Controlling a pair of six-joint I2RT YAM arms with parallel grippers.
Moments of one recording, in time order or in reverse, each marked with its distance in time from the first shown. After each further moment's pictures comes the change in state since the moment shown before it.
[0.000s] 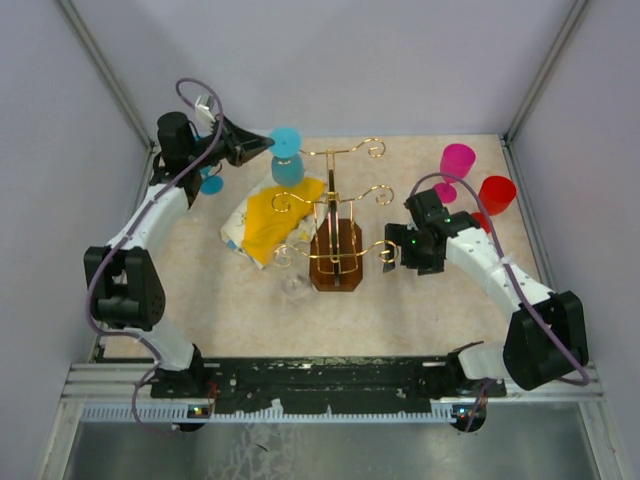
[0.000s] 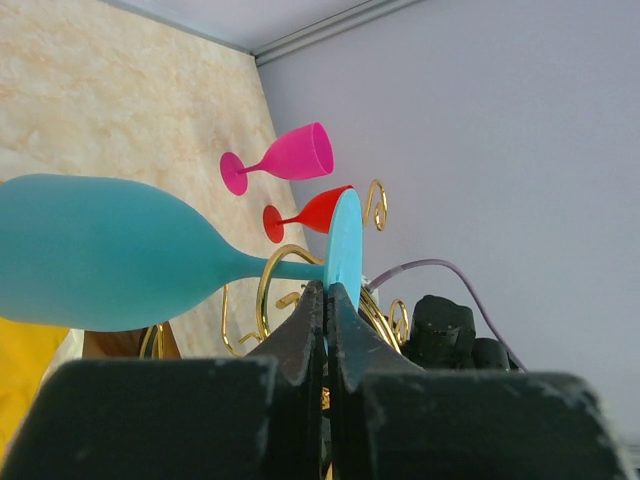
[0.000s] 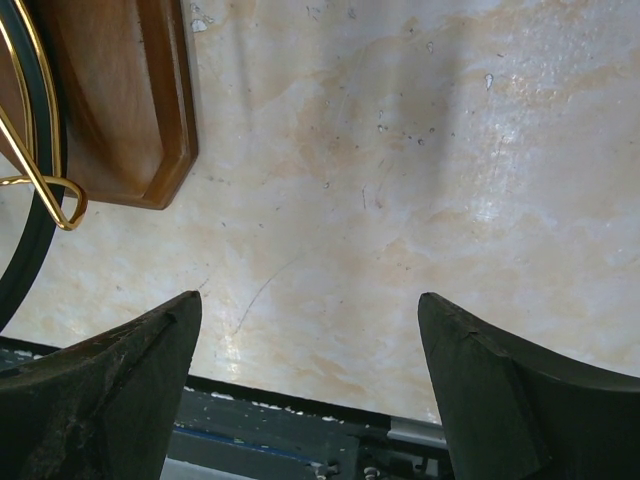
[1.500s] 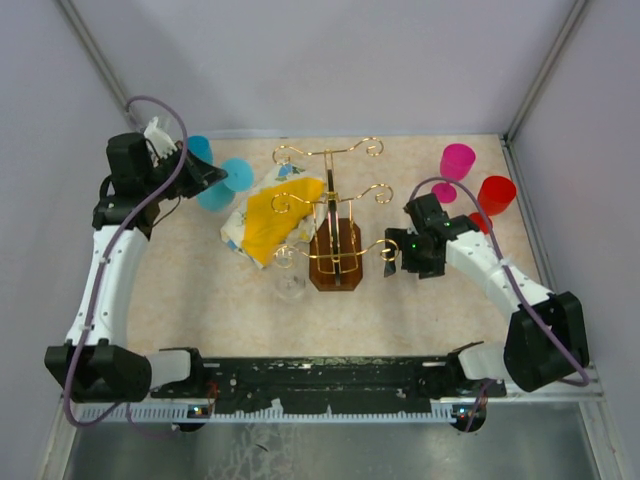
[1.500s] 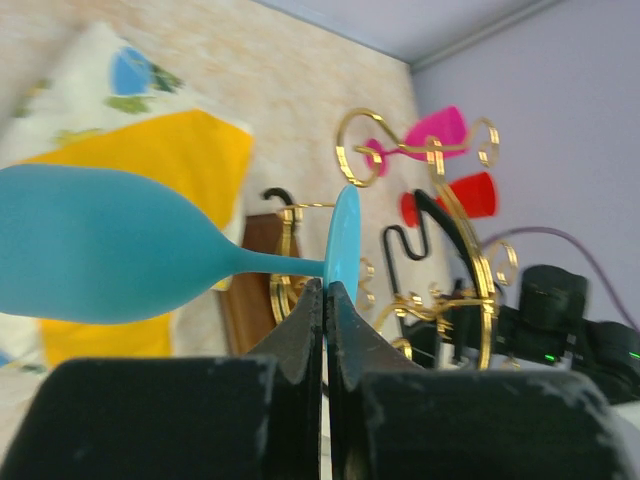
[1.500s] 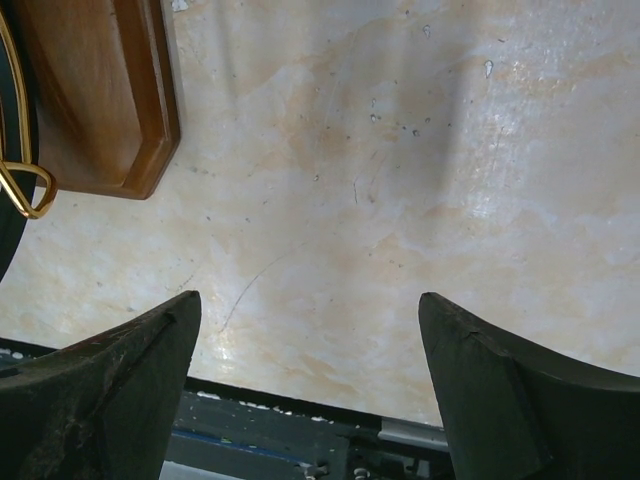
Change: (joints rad) left arm 0.085 -0.401 -0.060 -0.639 -0.235 0.463; right arm 0.000 -0.006 -0.039 0.015 0.001 -0.014
